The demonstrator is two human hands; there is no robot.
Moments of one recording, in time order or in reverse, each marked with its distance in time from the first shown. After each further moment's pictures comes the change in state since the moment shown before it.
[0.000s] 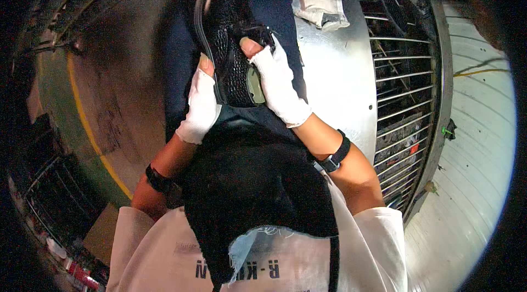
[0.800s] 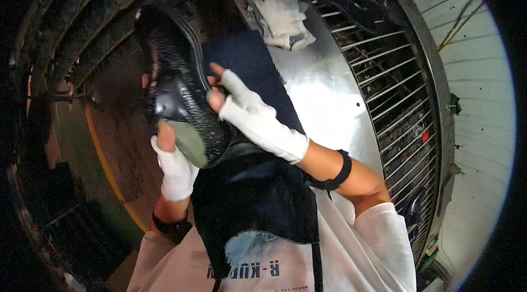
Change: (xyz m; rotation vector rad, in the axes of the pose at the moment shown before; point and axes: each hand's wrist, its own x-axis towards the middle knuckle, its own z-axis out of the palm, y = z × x) left_hand -0.097 0.149 0.026 -0.264 -0.152 0.050; right_hand -0.063 -0.098 0.030 0.087 -0.379 -0.106
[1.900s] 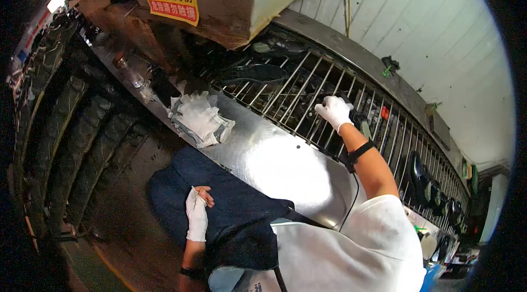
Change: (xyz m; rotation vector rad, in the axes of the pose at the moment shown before) left_hand 0.109 -0.124 -0.029 0.594 -0.327 -0.146; right_hand -0.195 -0.042 -0.369 -1.498 1.171 0.567
